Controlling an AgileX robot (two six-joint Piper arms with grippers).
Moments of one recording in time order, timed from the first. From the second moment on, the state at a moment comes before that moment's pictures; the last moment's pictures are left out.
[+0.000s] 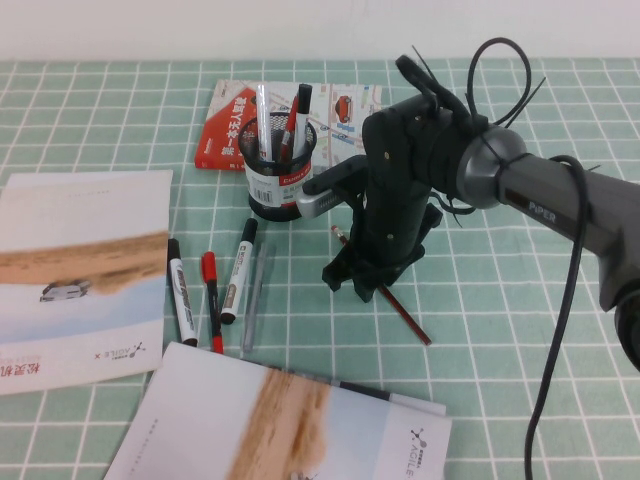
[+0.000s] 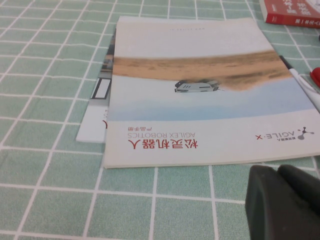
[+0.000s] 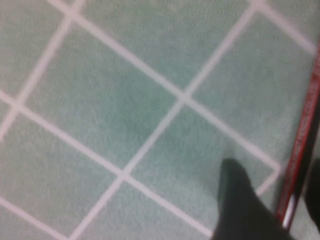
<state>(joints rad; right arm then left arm) 0.60 2.26 -1.91 0.00 1.13 -0.07 0.00 -0.01 0.02 -0.03 0.38 0.01</state>
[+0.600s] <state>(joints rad) 0.58 2.28 -1.93 0.03 1.18 -0.07 0.00 -0.01 0.02 -0.03 0.38 0.01</state>
